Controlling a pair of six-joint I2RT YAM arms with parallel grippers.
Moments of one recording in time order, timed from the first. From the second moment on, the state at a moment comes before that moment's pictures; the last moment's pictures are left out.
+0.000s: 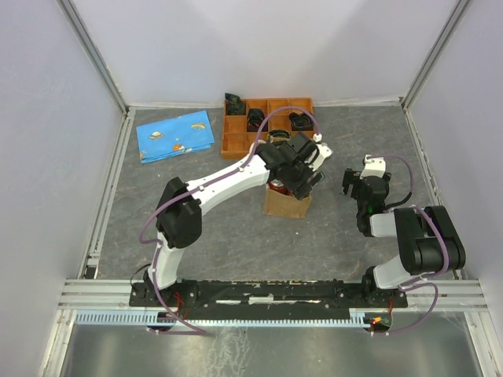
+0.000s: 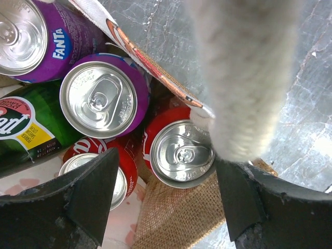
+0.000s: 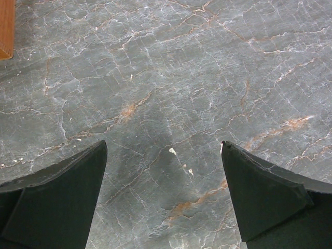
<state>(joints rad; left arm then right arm) -0.94 2.06 1.87 -0.77 0.01 0.03 0.05 1.51 0.33 0.84 0.24 0.02</state>
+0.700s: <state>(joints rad) -0.91 1.91 1.79 -0.69 -0.05 -0.01 0.05 1.51 0.33 0.84 0.24 0.02</state>
